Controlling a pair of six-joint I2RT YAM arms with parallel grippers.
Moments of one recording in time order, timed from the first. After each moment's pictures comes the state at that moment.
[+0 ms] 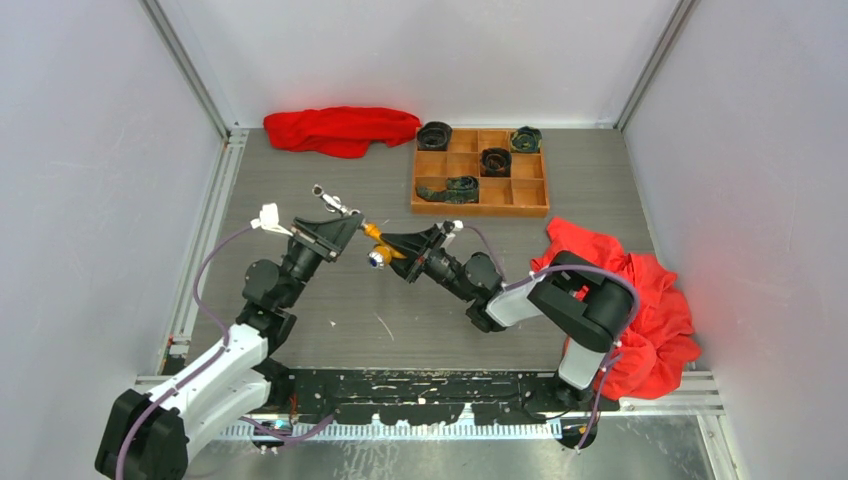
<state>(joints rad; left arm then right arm) -0.44 0.82 0.30 0.80 0.11 -1.18 0.89 1.72 0.54 1.50 -0.08 2.00</state>
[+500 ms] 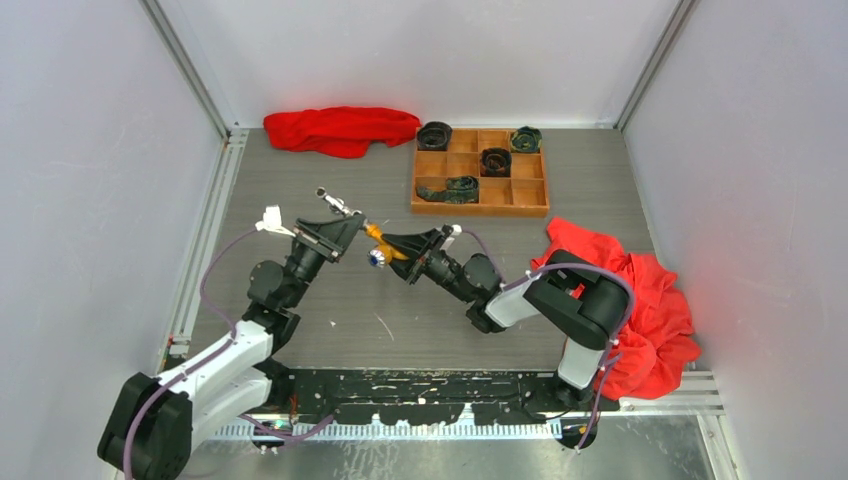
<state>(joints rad) -0.44 0.88 0.26 0.89 0.09 -1.22 0.89 1.76 0.54 1.52 -0.08 2.09</state>
